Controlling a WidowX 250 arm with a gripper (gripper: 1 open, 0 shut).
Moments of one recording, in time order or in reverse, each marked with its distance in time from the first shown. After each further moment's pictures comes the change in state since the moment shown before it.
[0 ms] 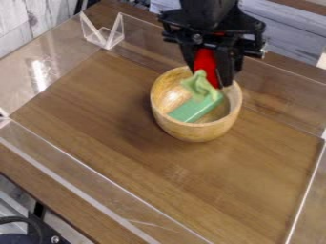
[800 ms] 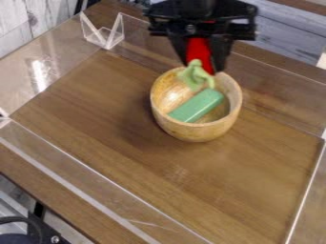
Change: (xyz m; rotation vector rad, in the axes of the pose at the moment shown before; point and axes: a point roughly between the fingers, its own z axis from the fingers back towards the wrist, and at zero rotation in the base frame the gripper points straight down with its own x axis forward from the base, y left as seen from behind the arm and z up) arm 0.005 -0.006 0.003 0.055 -0.060 0.162
